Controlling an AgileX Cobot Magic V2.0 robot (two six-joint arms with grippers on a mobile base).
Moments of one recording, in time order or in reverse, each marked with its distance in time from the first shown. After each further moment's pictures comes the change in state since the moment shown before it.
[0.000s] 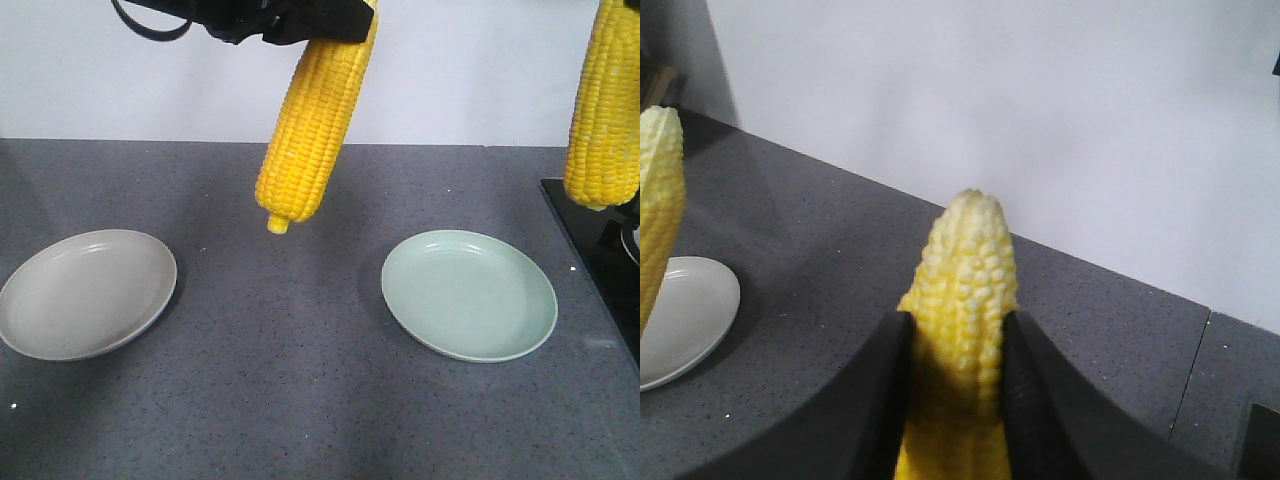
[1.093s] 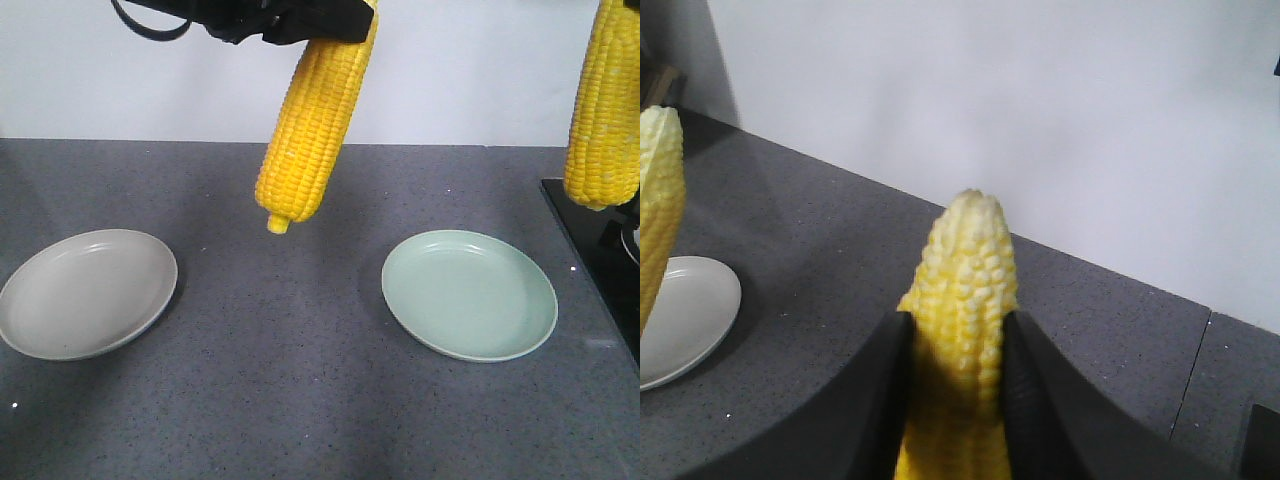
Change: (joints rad) left arm 0.000 0.000 0.000 0.000 0.000 0.000; right arm 0.000 0.000 0.000 0.000 0.000 0.000
